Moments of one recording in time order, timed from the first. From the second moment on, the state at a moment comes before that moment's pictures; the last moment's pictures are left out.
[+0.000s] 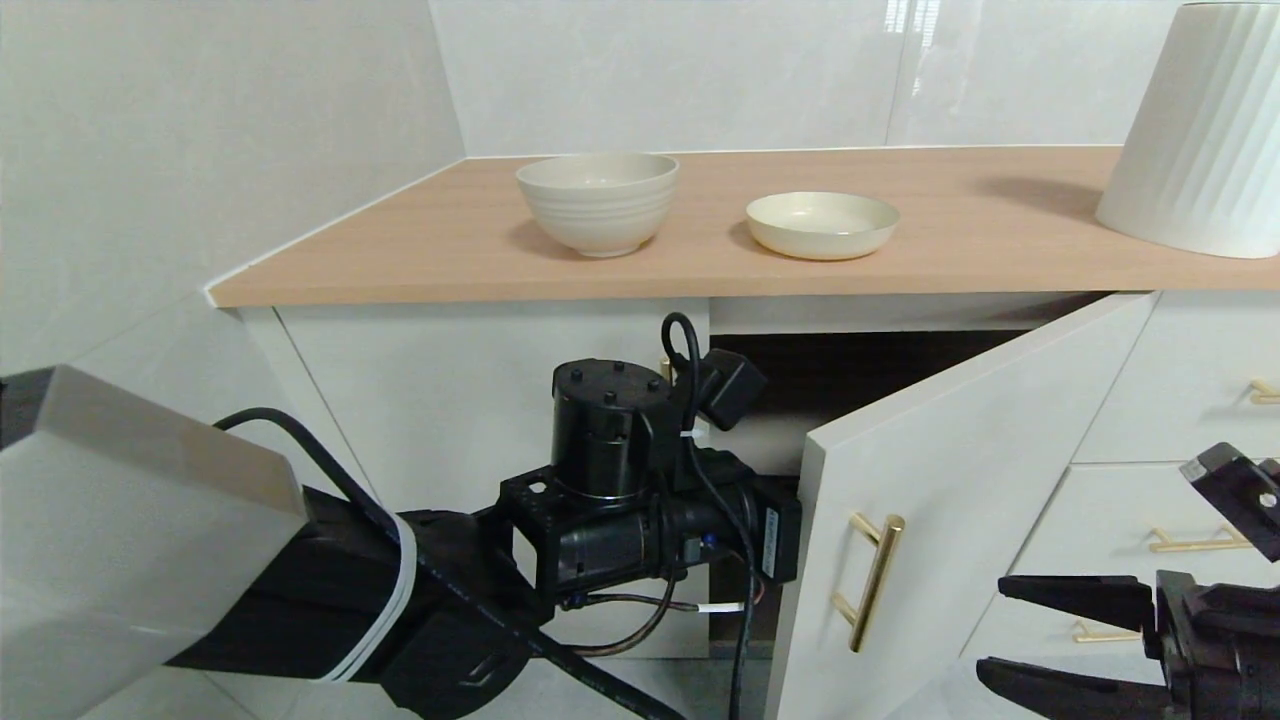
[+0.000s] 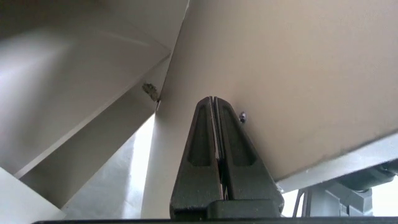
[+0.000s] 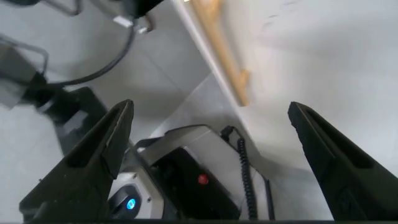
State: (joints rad) left arm -0.82 1.99 -0.96 -0.81 -0.34 -0.27; right arm 0.44 1.16 -0.33 -0.47 0.50 0.16
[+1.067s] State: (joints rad) left arm -0.84 2.08 -1.03 -0.79 -0.34 -0.30; right arm 0.47 1.09 -0.31 -0.47 0.51 0.16
